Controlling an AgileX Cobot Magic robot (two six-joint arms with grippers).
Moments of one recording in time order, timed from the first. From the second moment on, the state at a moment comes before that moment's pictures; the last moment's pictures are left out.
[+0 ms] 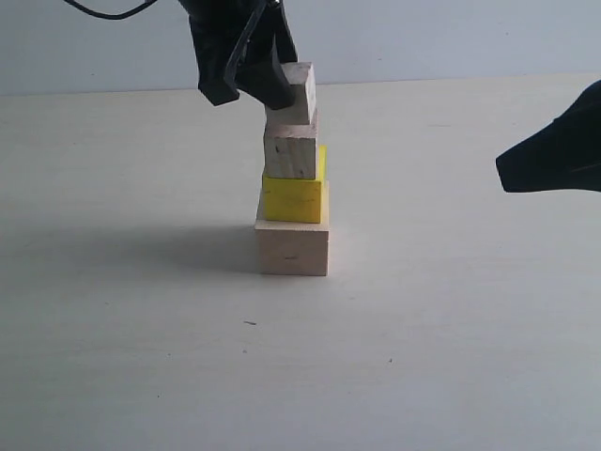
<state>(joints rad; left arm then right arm) -0.60 1.90 -1.85 -0.29 1.19 1.18 0.35 0.95 -0.89 0.47 0.99 -0.23</state>
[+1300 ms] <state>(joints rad) -0.60 1.93 -1.85 -0.28 1.17 1.20 0.35 0.95 -0.89 0.47 0.99 -0.23</state>
